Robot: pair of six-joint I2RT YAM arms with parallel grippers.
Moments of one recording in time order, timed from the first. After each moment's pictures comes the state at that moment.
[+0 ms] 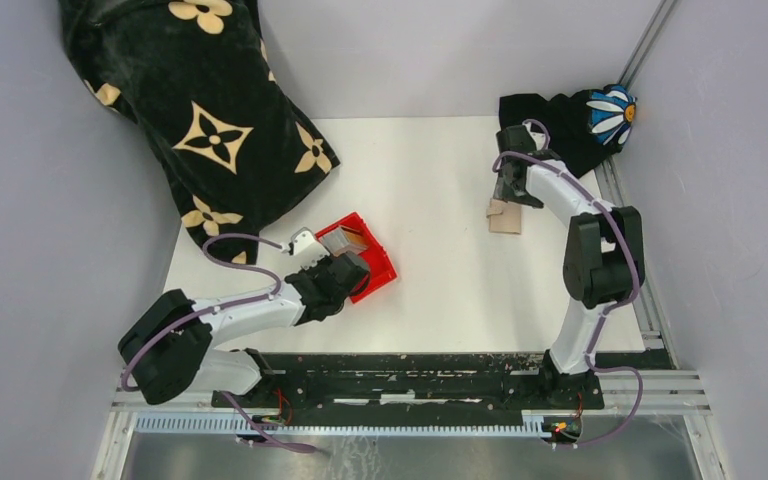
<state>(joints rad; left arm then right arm) -0.86 1.29 0.57 -0.26 -0.78 -1.33 0.21 1.85 1.43 -0.67 0.47 0.43</state>
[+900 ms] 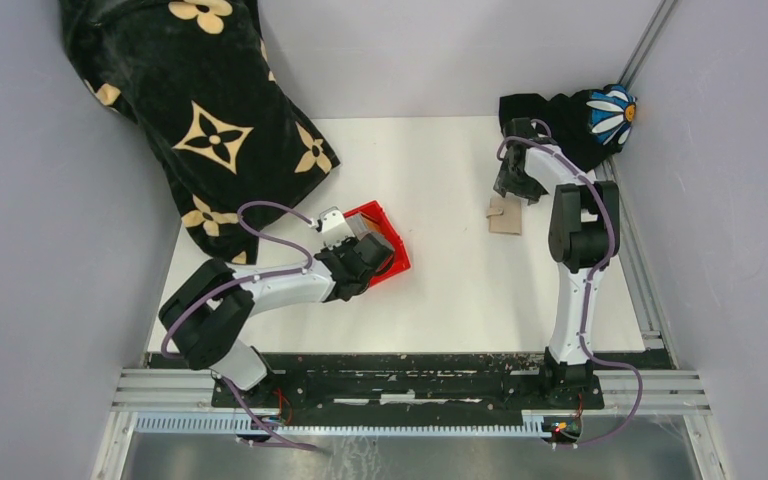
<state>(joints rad) -0.86 1.54 0.78 -0.22 -0.83 -1.15 0.09 2.20 1.75 -0.71 0.35 0.48</state>
